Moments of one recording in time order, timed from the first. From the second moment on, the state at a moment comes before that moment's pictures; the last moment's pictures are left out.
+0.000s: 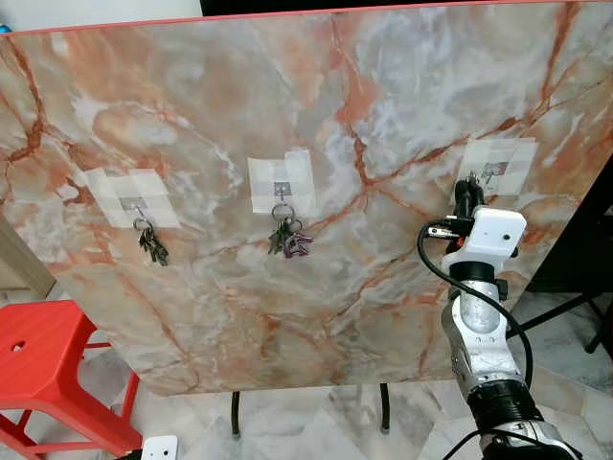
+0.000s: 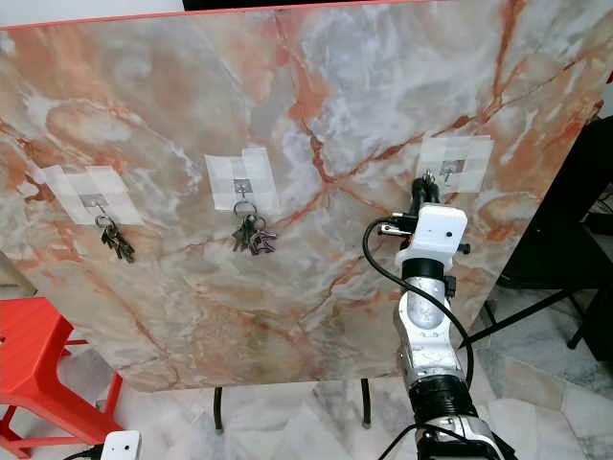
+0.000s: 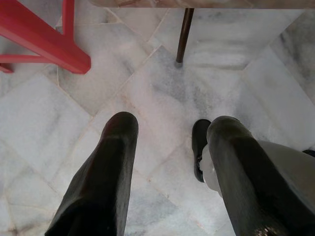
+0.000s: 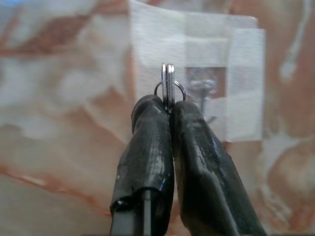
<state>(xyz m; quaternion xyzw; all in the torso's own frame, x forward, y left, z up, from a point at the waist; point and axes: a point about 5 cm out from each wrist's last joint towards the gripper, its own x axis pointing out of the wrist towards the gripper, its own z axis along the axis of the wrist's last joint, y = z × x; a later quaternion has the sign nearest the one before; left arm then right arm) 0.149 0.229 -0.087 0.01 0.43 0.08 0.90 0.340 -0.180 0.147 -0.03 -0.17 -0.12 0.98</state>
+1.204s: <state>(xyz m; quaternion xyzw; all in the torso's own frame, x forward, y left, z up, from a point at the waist) 0.149 0.230 -0.087 0.01 0.43 0.08 0.90 0.355 -0.196 0.151 -0.01 -0.13 -0.16 0.98</state>
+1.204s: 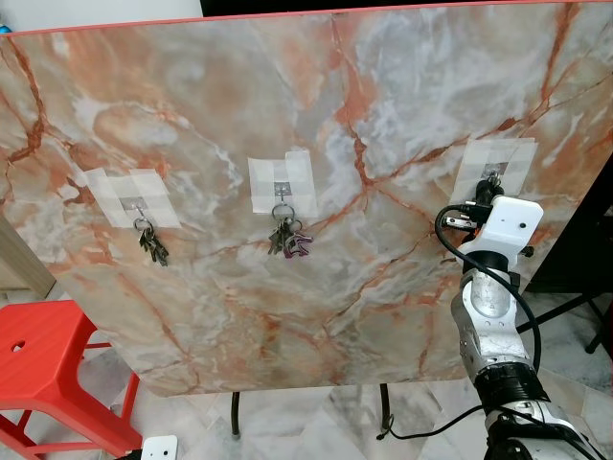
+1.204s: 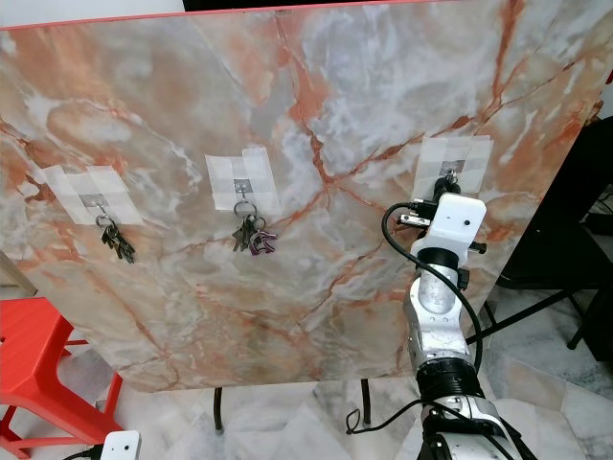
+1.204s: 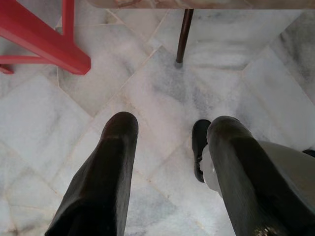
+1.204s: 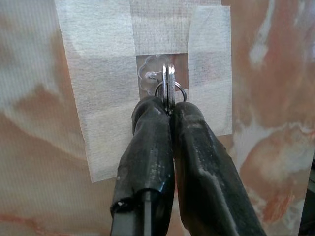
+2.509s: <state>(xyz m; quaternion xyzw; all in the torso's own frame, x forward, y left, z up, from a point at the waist) 0.150 0.230 -0.087 0.02 0.43 0.08 0.90 0.344 -0.188 0.150 -0.02 -0.16 -0.14 0.98</state>
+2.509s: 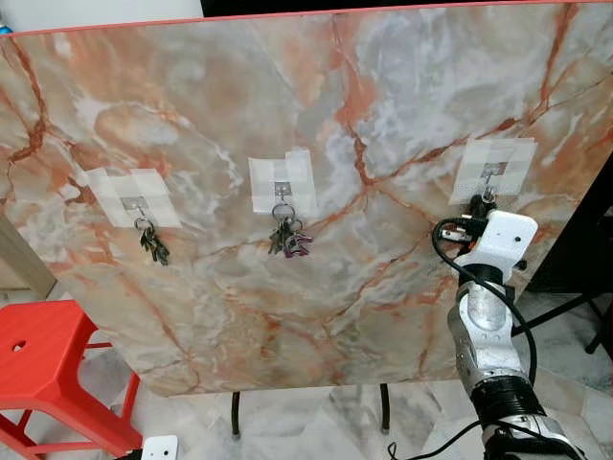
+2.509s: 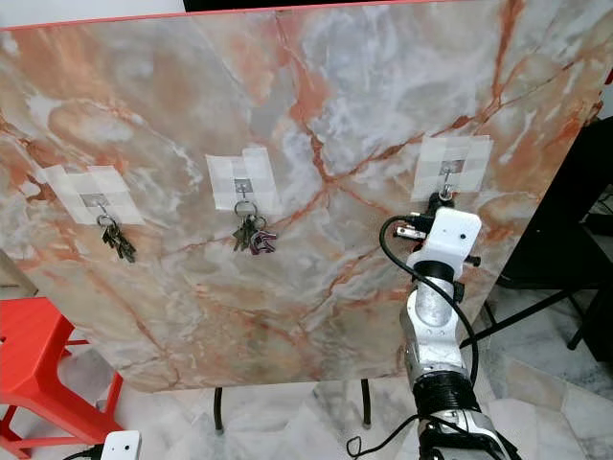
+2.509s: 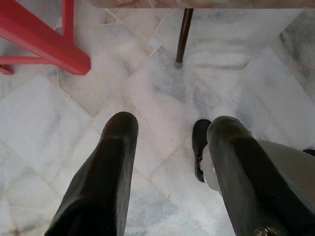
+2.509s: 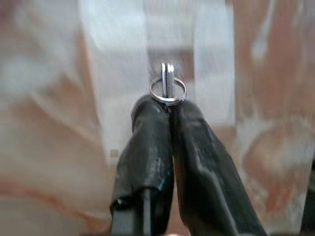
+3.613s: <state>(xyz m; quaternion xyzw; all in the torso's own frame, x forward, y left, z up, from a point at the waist) 0.157 0.230 -0.084 0.02 0.43 0.08 0.90 0.246 -0.230 -0.019 0.13 0.28 -0.35 0.89</state>
